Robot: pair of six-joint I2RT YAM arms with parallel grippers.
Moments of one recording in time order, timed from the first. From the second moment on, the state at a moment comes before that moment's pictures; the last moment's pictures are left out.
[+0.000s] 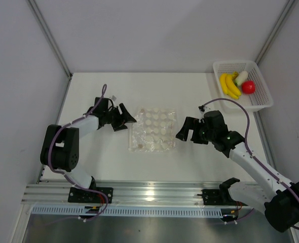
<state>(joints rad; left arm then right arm) -0.16 1.63 0.87 -0.11 0.52 -0.67 0.48 1.03 0.77 -0.44 -0.21 0.59</state>
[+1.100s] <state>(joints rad) -0.35 1.77 0.94 0.14 0.72 -0.79 0.56 1.05 0.77 -0.44 -0.14 0.60</state>
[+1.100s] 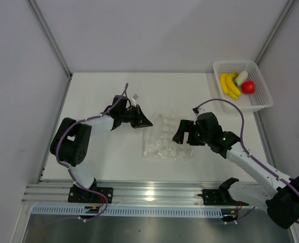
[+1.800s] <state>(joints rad) -0.72 1.53 1.16 -0.57 0.11 -1.13 0.96 1.12 0.89 -0.41 0.19 0.66</state>
